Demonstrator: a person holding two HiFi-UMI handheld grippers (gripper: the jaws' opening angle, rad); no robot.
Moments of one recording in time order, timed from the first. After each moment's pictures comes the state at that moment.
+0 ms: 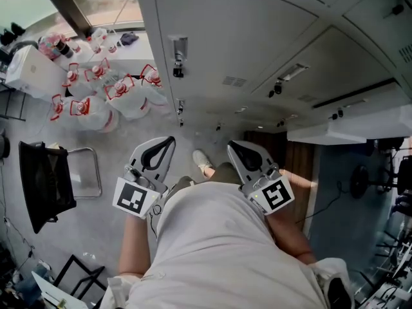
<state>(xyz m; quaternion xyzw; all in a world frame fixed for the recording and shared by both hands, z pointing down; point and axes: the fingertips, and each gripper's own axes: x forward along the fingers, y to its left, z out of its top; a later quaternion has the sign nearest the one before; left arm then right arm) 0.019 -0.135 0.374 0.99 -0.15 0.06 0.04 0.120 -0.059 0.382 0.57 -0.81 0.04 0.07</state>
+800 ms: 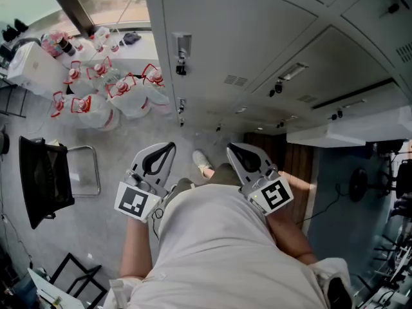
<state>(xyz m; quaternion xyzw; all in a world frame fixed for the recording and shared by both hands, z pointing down) 0.004 -0.116 0.383 0.98 -0.16 0.06 0.05 0.111 -0.048 0.391 0.56 -0.82 0.05 0.08</state>
